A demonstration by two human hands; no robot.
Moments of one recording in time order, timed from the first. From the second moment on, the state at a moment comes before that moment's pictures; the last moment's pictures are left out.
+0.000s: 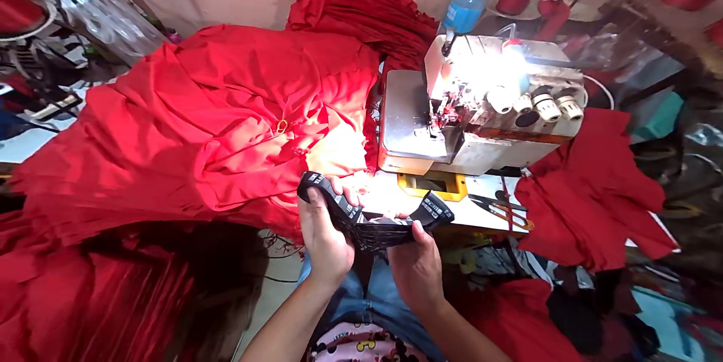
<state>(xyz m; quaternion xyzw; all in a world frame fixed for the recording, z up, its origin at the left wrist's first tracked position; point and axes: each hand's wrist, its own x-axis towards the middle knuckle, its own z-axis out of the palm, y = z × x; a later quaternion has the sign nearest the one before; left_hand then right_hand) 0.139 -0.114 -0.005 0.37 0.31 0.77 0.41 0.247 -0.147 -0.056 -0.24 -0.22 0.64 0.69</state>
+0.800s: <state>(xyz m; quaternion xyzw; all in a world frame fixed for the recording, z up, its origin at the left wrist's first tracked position) 0.123 -0.112 0.016 0.29 0.37 0.67 0.57 0.304 -0.119 -0.063 -0.28 -0.67 0.29 0.62</state>
